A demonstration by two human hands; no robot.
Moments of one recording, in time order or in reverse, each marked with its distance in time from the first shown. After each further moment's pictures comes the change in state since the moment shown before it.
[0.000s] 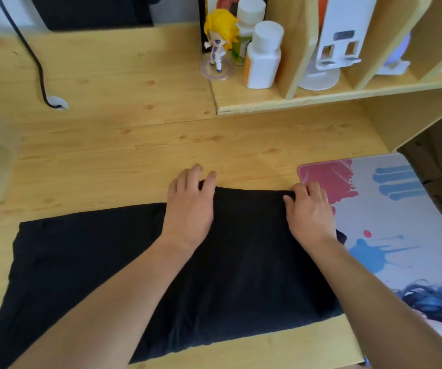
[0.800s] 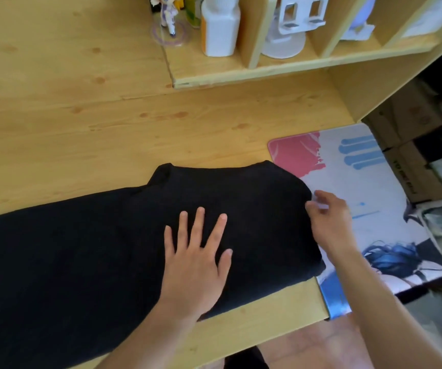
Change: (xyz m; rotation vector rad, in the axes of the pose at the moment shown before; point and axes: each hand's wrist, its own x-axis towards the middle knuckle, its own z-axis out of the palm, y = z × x) left_hand -0.110 0.071 0.020 -0.046 -0.277 0.009; right_hand -0.054 0.075 -0.035 0.552 -0.069 0.508
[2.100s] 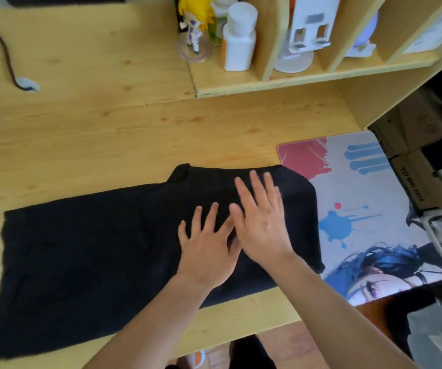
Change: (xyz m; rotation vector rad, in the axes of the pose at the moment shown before) left_hand 0.013 0.000 -0.017 -0.093 -0.131 -0.042; right_hand -0.077 -0.080 0.070 -0.532 -0.125 -0.616
